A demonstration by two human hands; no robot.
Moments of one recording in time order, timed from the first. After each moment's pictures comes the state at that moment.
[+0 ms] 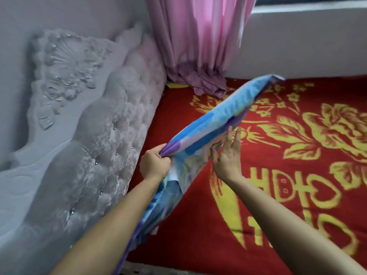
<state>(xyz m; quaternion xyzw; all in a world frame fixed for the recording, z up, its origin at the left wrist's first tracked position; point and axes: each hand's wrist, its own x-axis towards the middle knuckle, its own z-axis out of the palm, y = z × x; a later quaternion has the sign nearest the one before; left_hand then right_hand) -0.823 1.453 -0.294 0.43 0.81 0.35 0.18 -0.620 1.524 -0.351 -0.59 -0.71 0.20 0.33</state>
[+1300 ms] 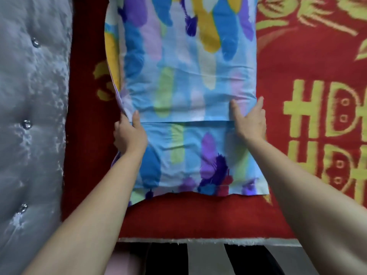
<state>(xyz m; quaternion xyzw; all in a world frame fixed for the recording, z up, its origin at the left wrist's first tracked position) -0.915 1.506 -0.713 0.29 0.92 0.13 0.22 -0.625 1.573 -0.709 -0.83 -0.46 0.31 0.09</state>
